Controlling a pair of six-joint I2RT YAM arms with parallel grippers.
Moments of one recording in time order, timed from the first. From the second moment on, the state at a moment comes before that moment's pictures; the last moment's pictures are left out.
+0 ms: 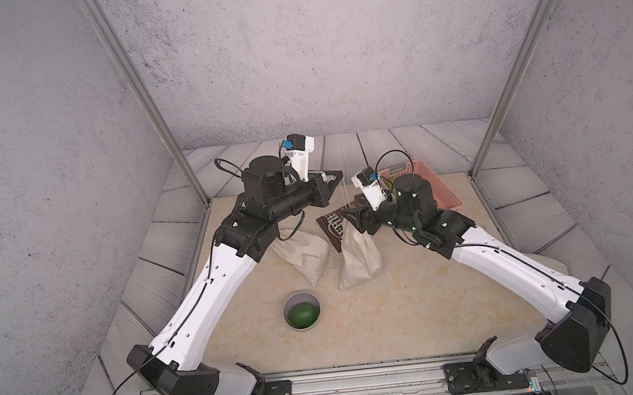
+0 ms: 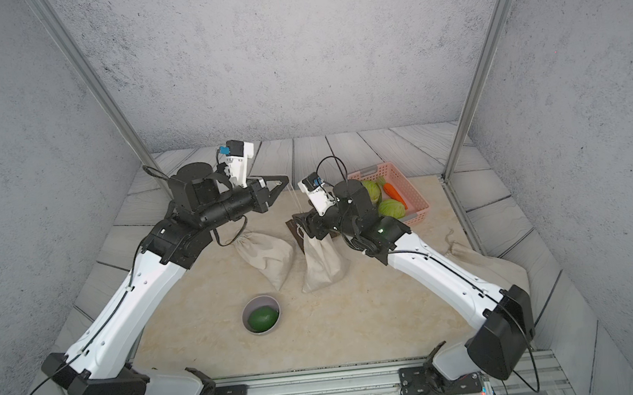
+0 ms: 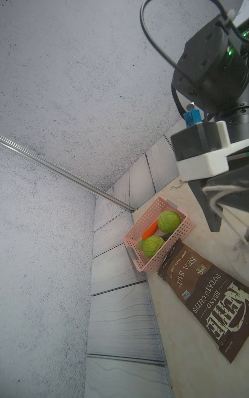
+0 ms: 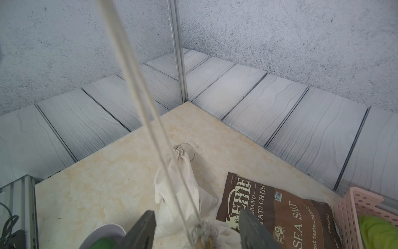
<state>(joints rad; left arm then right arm) -0.58 1.39 1.65 -0.39 0.37 -0.46 0.68 1.43 1.39 -0.26 -0.18 -0.01</state>
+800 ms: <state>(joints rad) -0.39 1.39 1.66 -0.71 0.43 -0.51 0.65 1.60 1.22 -0.06 0.01 0.02</state>
